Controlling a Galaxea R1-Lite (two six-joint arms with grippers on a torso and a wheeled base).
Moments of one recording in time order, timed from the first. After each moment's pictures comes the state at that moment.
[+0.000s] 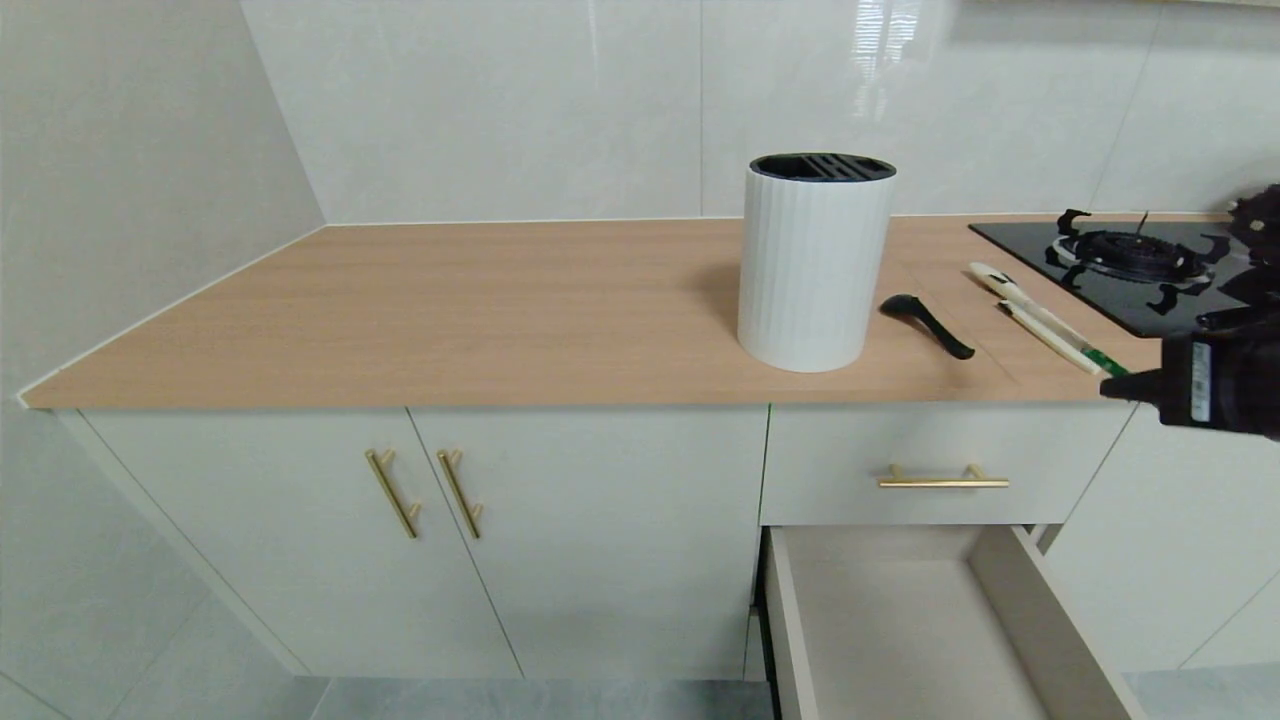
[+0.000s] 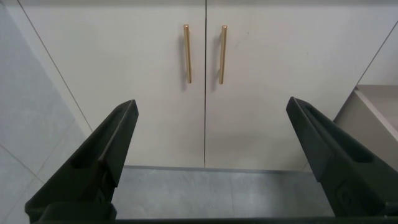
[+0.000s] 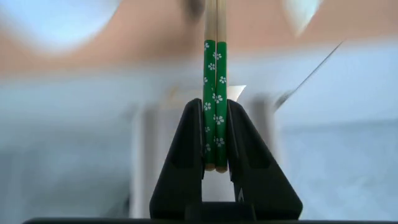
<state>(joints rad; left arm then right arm) 0.00 0.00 0.00 0.00 0.02 0.00 0.29 1.30 -1.09 0.33 -0.15 0.26</state>
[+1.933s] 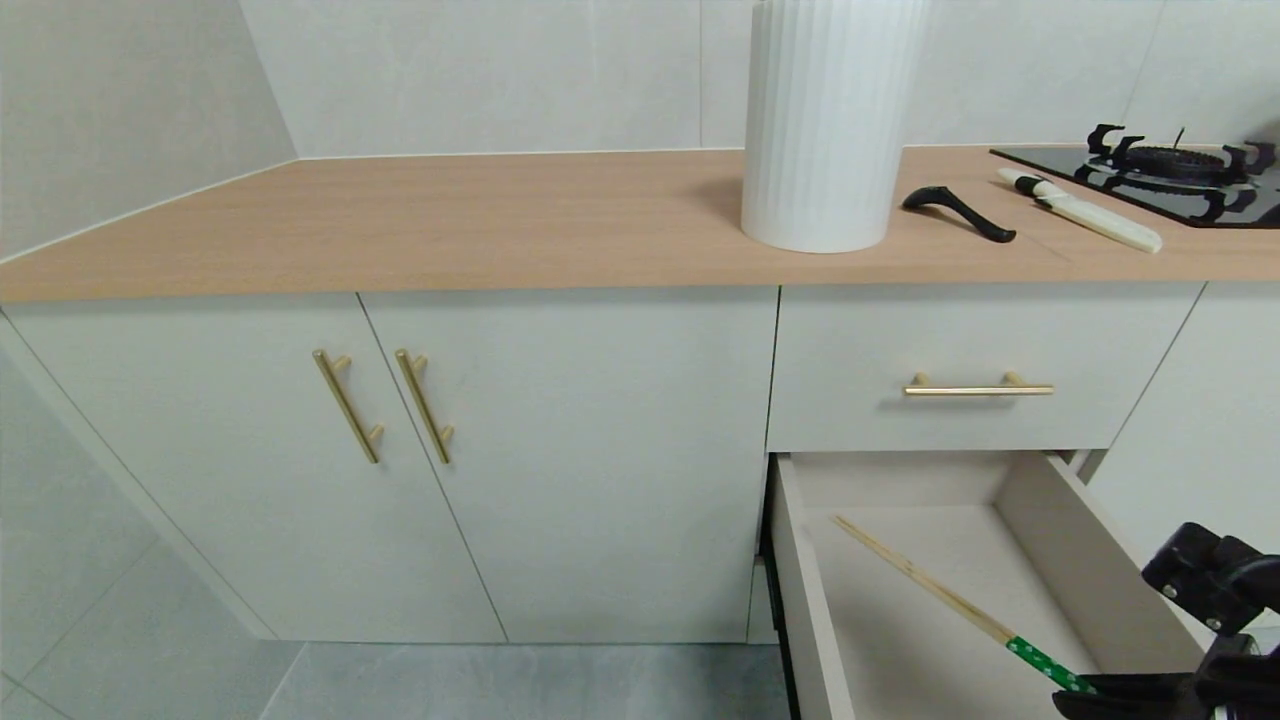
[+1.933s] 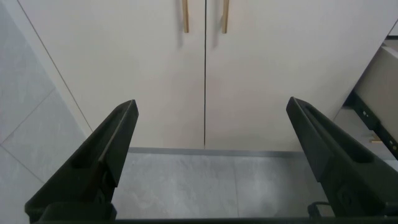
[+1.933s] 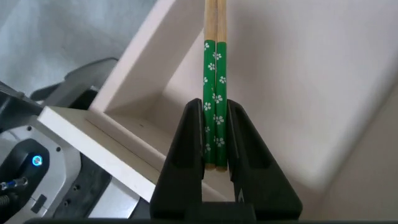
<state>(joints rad) 0.00 0.00 0.00 0.00 0.02 0.00 0.46 1.15 -0.39 -0.02 0.10 -0.03</state>
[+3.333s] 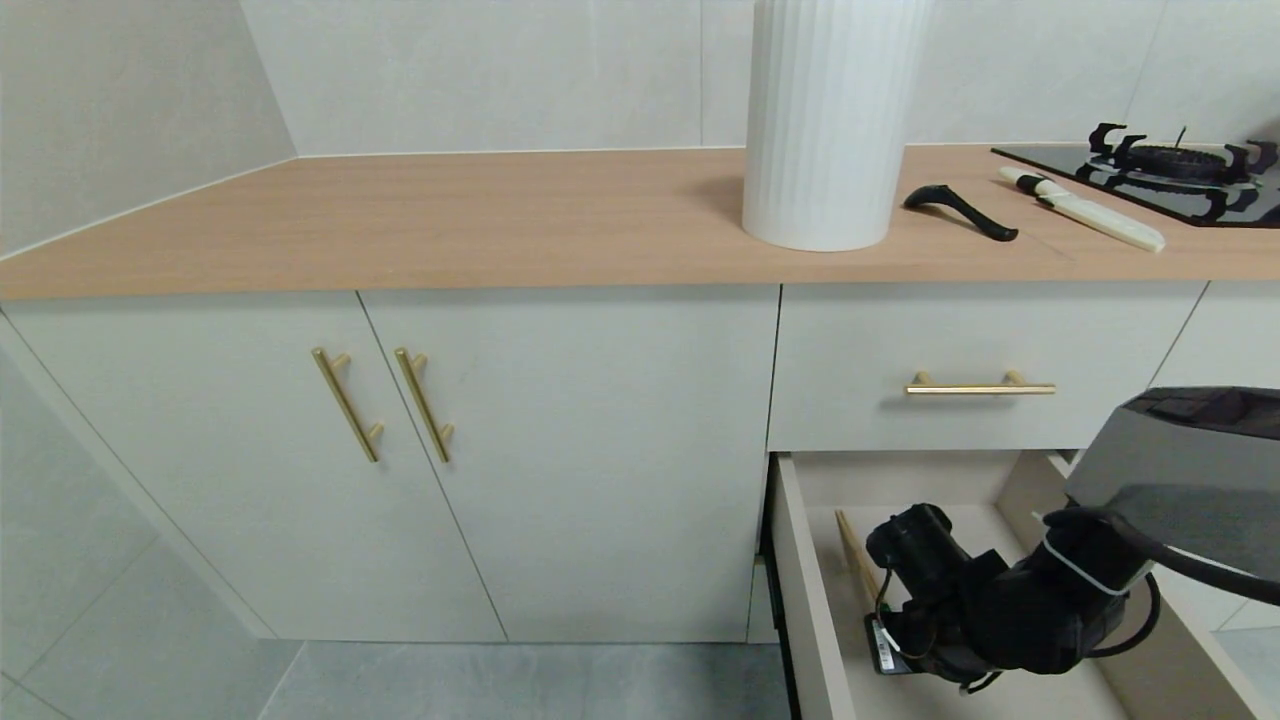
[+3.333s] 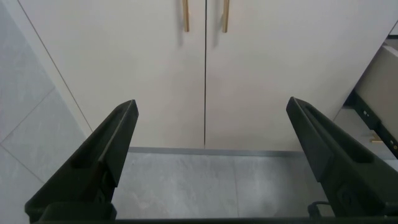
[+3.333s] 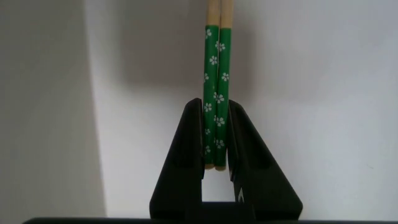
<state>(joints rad) 0.00 0.00 0.00 0.00 0.02 0.00 0.49 2.21 -0.76 -0.34 -0.21 0.40</state>
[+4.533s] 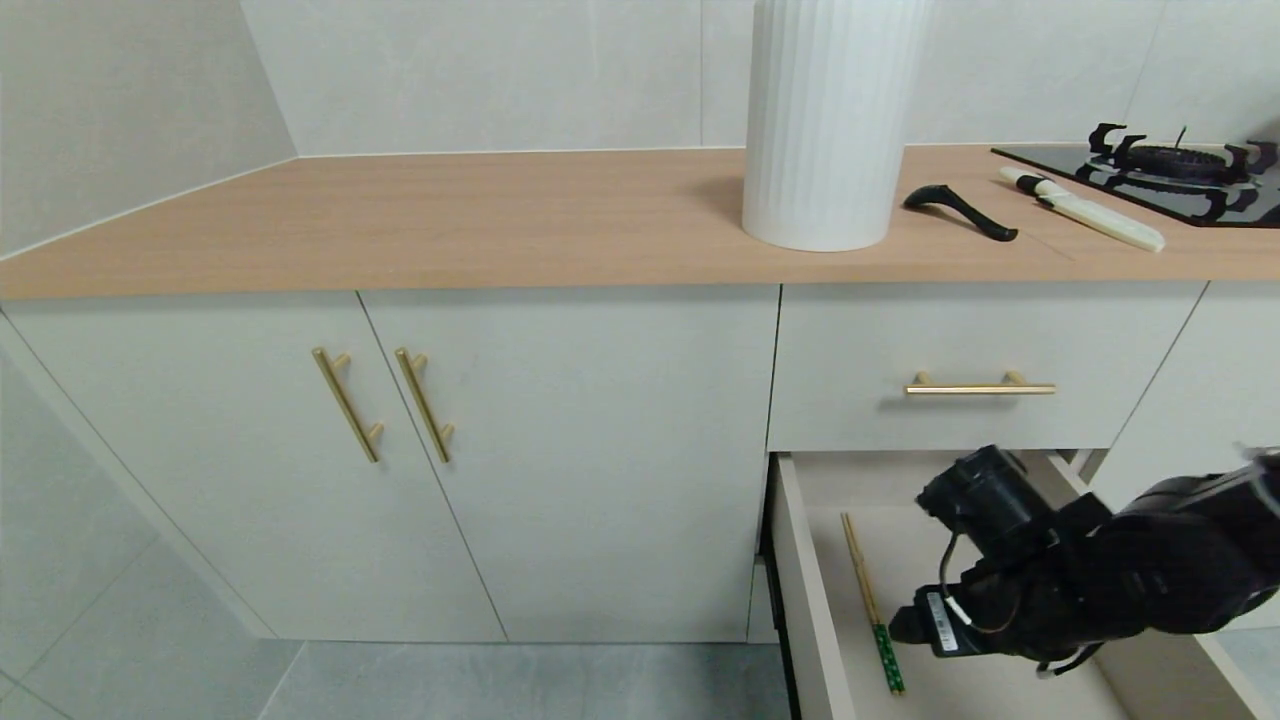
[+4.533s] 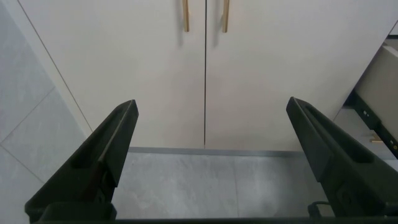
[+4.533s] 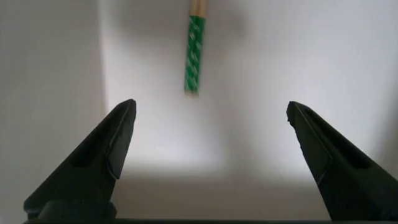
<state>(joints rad) 0.00 0.00 0.00 0.00 0.02 0.00 0.49 1.83 -0.80 0.08 -0.21 0.39</state>
